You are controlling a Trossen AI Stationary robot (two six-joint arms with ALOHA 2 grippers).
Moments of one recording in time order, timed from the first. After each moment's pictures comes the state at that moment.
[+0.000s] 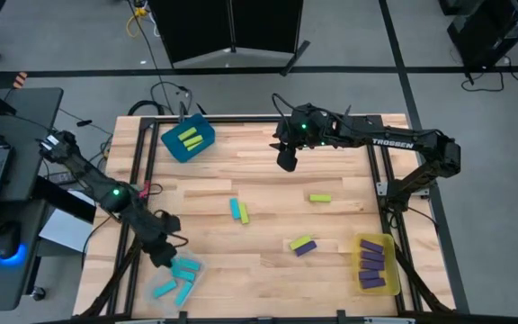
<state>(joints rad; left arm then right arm) -0.66 0.94 0.79 -0.65 0.27 -1.53 -0.30 1.52 1.33 -0.48 0.03 -0.04</state>
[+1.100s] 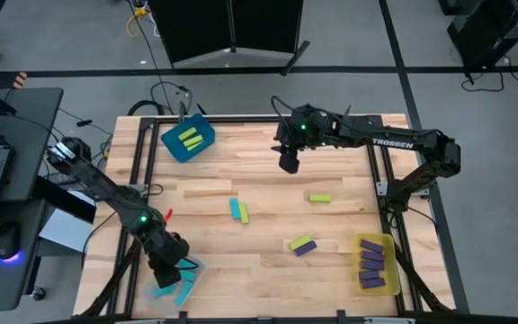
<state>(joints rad) -0.71 1.23 0.65 -0.41 0.51 -1.42 -0.30 1.52 1.33 -0.51 0.00 -0.07</state>
